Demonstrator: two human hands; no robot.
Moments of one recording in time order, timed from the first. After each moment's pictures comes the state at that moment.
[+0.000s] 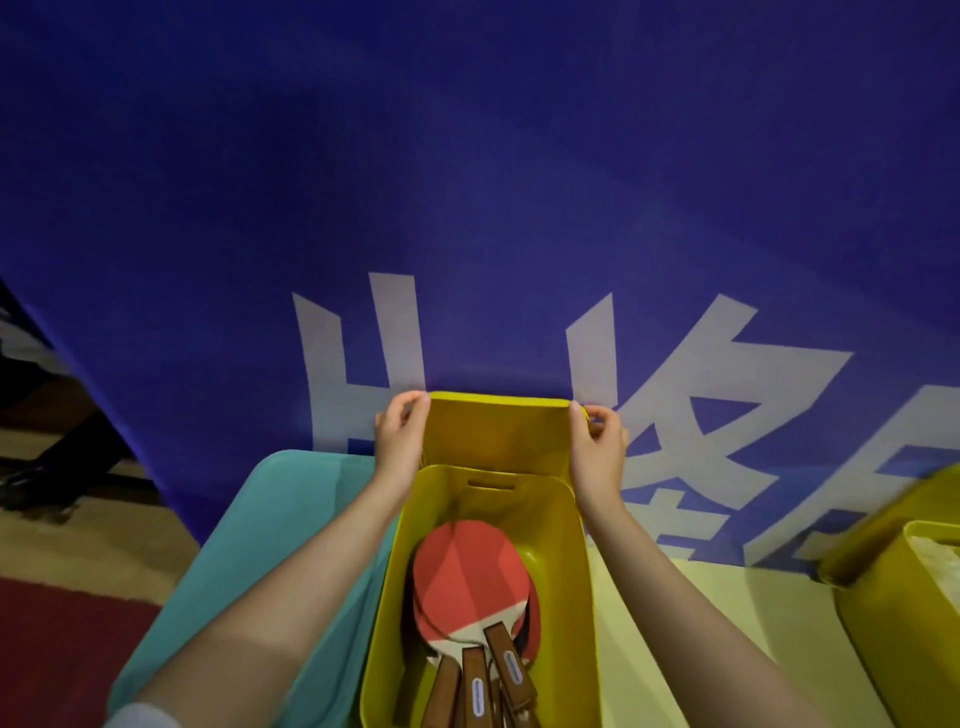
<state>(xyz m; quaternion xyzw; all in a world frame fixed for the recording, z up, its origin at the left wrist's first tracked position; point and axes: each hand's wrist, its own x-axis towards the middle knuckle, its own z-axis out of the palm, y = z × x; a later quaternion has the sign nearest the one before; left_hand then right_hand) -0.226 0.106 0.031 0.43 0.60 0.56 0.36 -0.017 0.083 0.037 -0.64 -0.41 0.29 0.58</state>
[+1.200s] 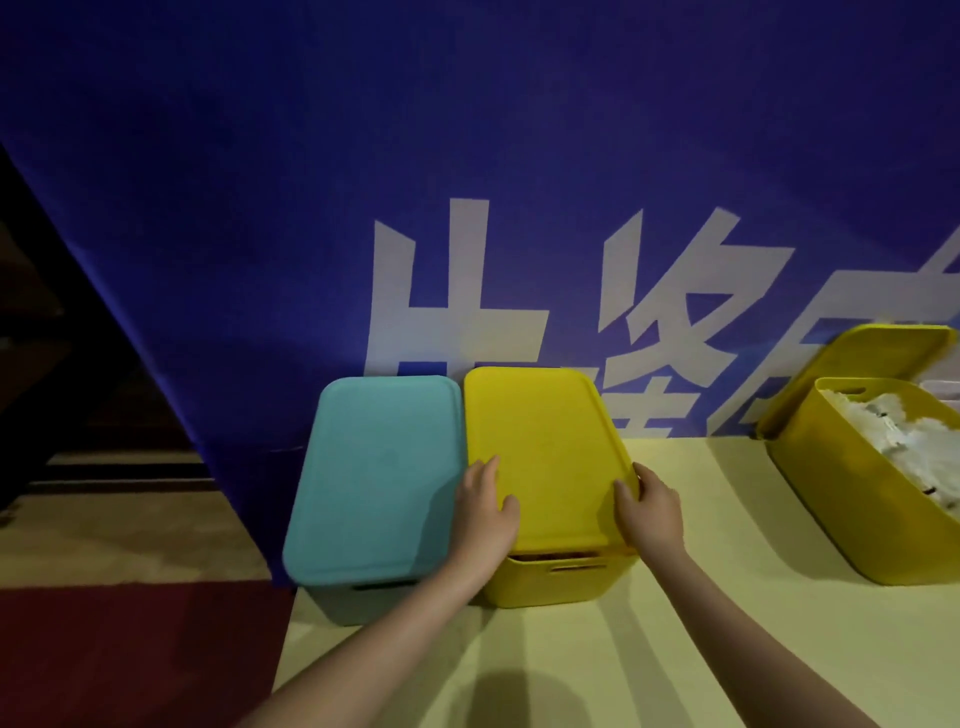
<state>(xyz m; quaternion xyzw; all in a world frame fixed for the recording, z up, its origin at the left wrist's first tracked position) -0.278 -0.107 -0.033 0.65 0.57 0.29 0.40 -0.064 -0.131 -0.037 -0.82 -0.42 0.22 0.32</state>
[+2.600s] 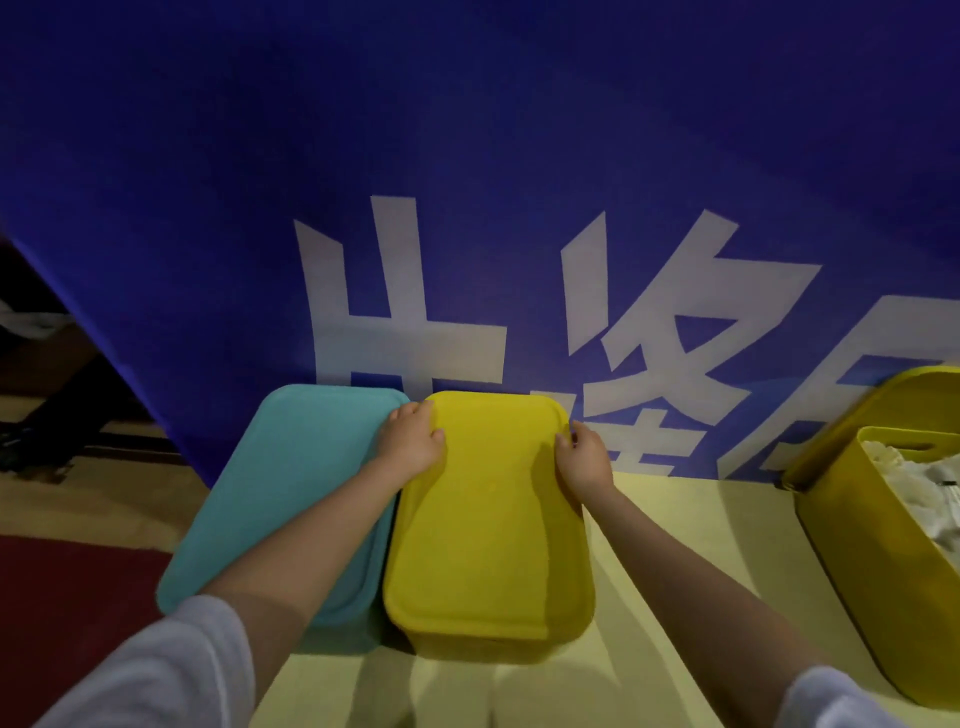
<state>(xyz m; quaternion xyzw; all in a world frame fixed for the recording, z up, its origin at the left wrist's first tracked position) -0.244 0.055 -0.030 0.72 0.67 0.10 0.16 0.000 0.026 -0.052 -0.73 -0.52 0.30 0.32</state>
